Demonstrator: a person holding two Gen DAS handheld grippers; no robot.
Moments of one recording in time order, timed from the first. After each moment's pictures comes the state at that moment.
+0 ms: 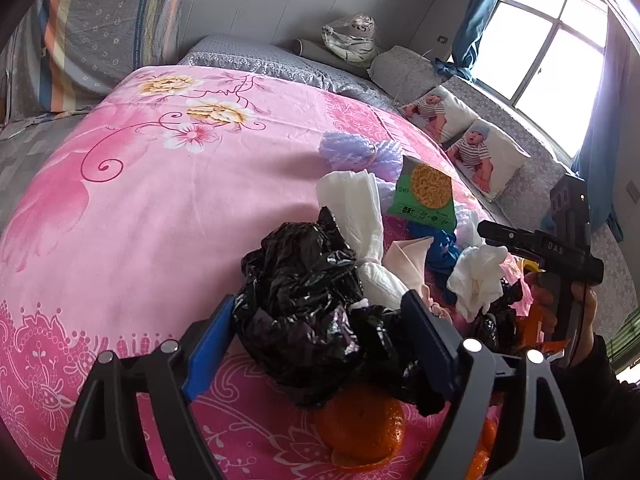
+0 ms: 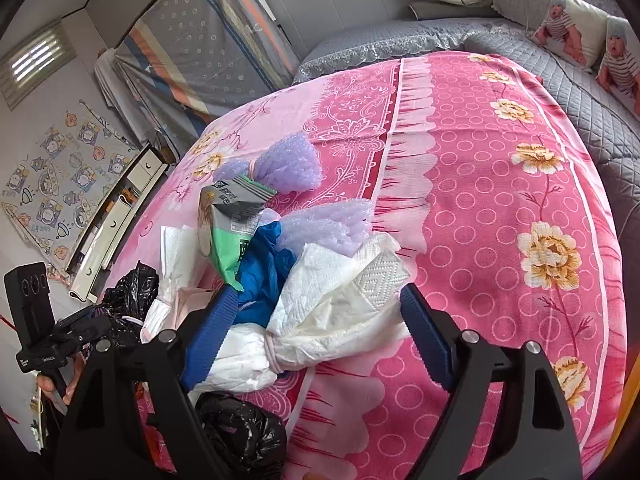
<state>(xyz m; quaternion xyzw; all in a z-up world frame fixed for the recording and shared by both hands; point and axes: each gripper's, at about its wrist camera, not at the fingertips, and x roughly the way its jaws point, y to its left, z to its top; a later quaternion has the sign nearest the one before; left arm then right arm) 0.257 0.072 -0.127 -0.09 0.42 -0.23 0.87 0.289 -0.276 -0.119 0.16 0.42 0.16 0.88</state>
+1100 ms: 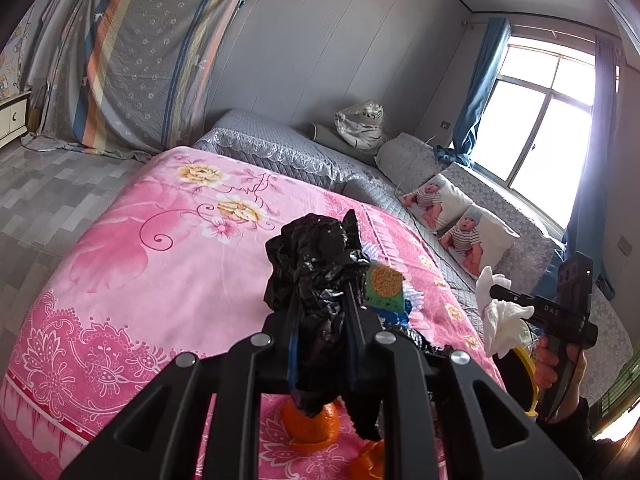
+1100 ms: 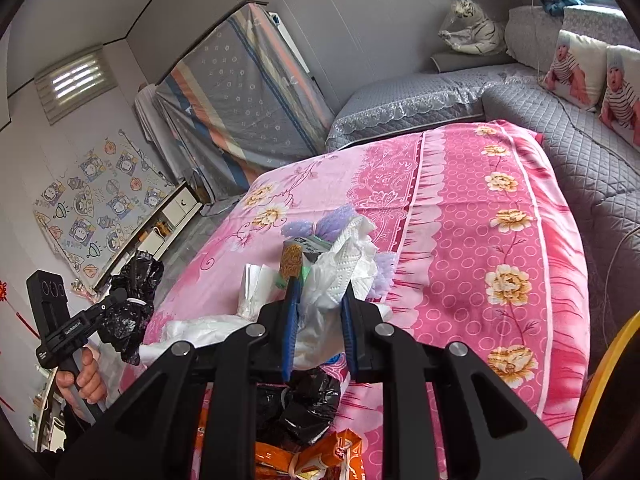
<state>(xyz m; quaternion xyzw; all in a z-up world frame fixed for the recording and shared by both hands) 0.184 0.102 -0.038 -0.16 0.28 -0.18 0.93 0.214 -0.304 -0.033 0.17 0.32 0.19 0.91</state>
